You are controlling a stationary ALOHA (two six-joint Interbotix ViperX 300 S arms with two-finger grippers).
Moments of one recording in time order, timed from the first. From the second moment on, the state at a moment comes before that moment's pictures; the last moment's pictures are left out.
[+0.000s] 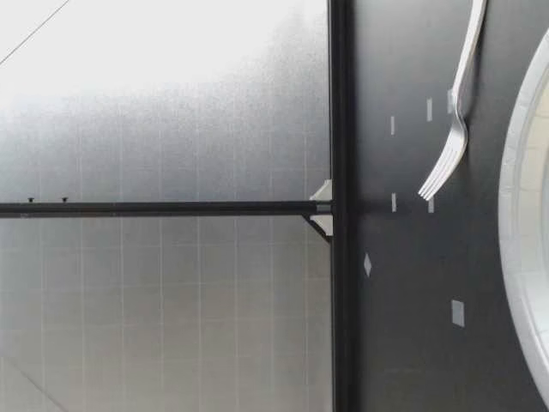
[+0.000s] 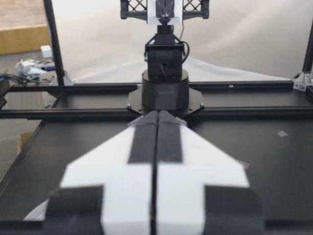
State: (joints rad) left arm 0.00 -0.96 1.17 0.00 -0.29 0.00; right arm -0.01 -0.96 1.17 0.00 -0.30 0.00
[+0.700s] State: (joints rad) left arm 0.16 -0.97 1.13 -0.30 0.10 0.00; right arm -0.16 -0.87 0.94 0.08 0.24 0.04
